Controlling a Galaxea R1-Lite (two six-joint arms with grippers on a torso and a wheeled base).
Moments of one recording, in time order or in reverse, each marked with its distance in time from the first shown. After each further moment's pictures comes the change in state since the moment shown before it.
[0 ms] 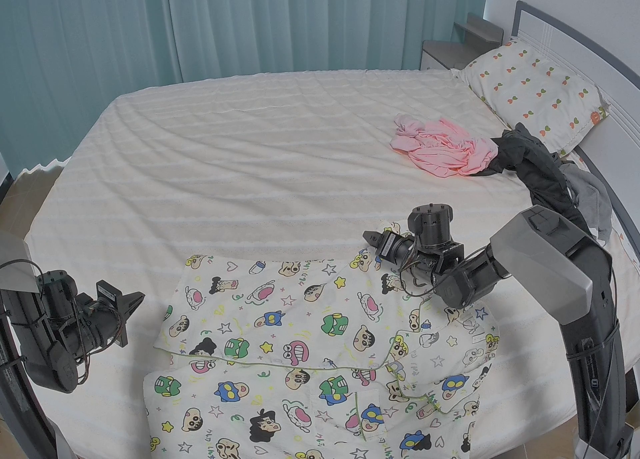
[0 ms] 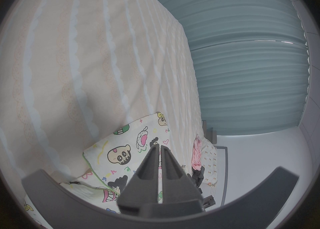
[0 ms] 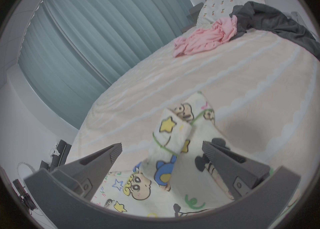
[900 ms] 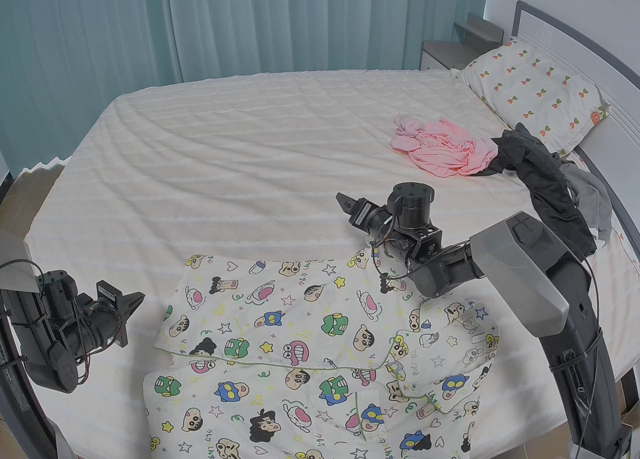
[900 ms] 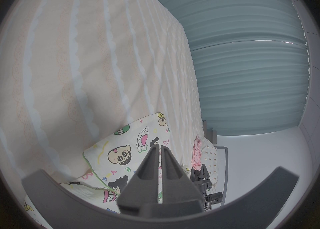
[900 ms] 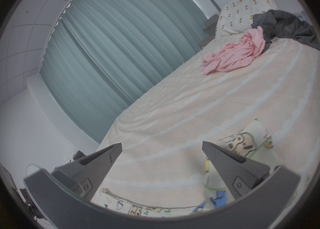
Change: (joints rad) left arm 0.000 0.003 -0.001 0.000 0.000 0.000; right arm 0.056 0.098 -0.289 -0.079 0.001 0.010
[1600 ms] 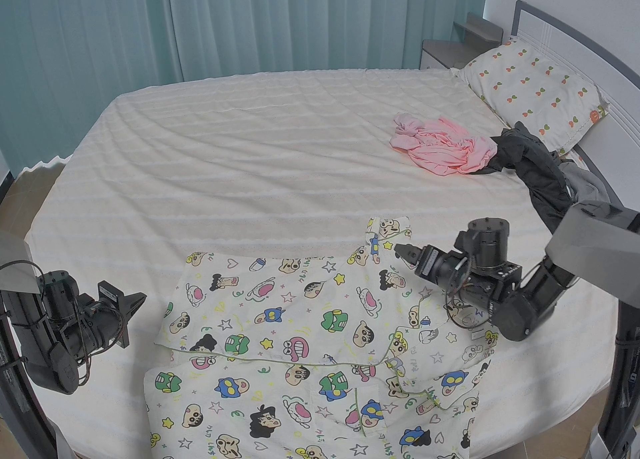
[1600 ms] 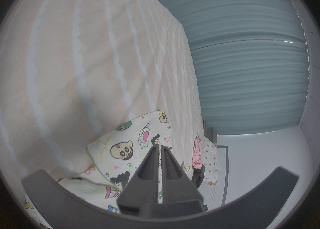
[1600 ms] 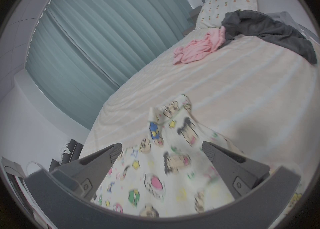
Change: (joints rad) left arm -0.014 -0.007 0.008 0.000 0.012 -0.001; right arm -0.081 -0.395 0.881 -0.252 0.078 0.003
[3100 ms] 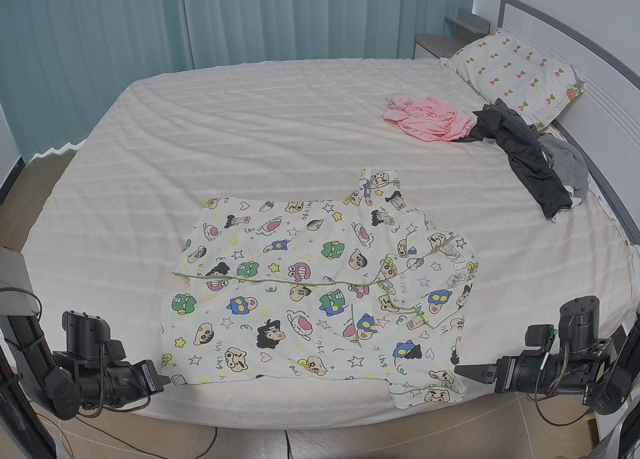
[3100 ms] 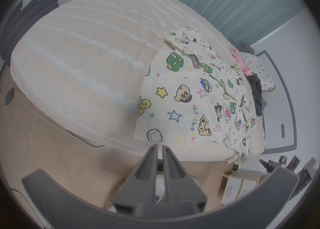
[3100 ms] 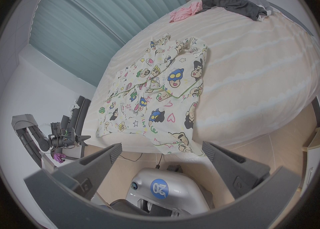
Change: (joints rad) left arm -0.210 -0.164 0.145 0.539 0.173 0.761; right arm -0.079 -0.406 0.848 -0.107 0.285 -0.168
